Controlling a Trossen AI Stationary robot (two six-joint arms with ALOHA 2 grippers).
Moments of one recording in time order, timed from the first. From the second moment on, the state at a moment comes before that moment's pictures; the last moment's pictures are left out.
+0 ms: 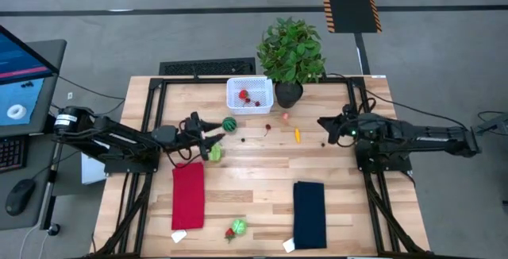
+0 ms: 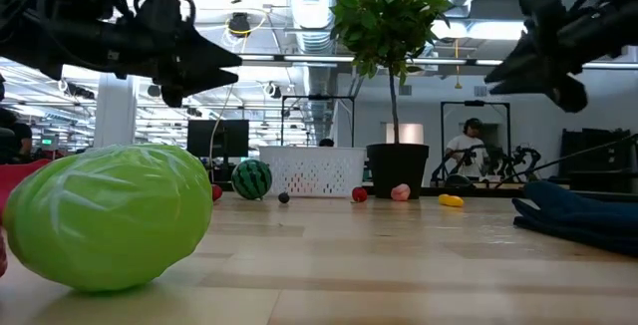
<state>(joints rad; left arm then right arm) 0.01 1.17 0.14 1.05 -0.35 -0.21 -0.10 0.40 0.33 -0.38 0.34 0.74</state>
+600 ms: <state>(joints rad) 0.04 1.17 0.15 1.07 -0.29 -0.29 -0.14 0.55 0.43 -0.82 0.08 1.07</state>
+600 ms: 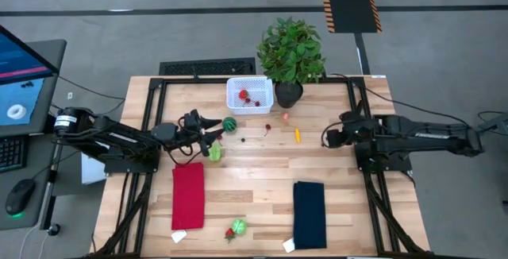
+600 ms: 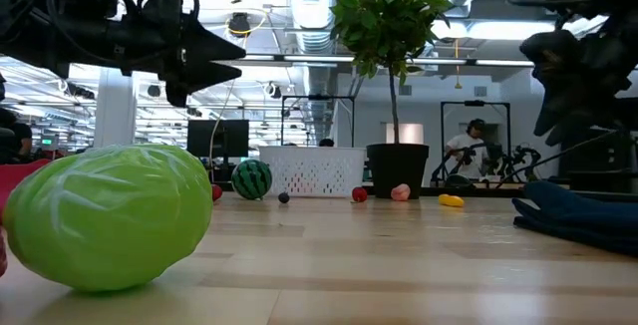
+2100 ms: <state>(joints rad) 0.04 1.17 0.16 1.06 -0.21 -0.31 -0.15 1.07 0.43 -0.64 0.10 0.99</state>
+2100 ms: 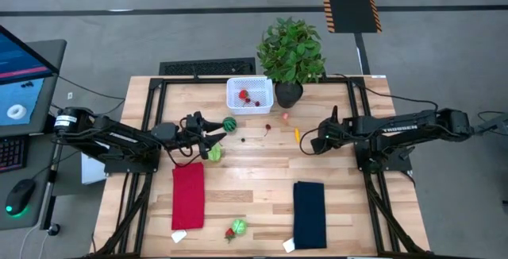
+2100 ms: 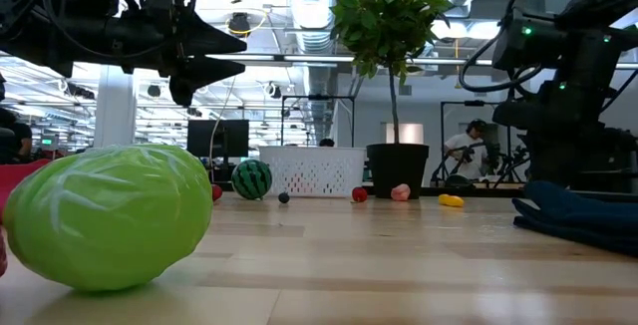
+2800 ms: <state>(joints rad) 0.03 1.17 0.16 1.06 -0.21 -0.32 -0.14 1.07 0.43 -0.63 0.08 0.99</state>
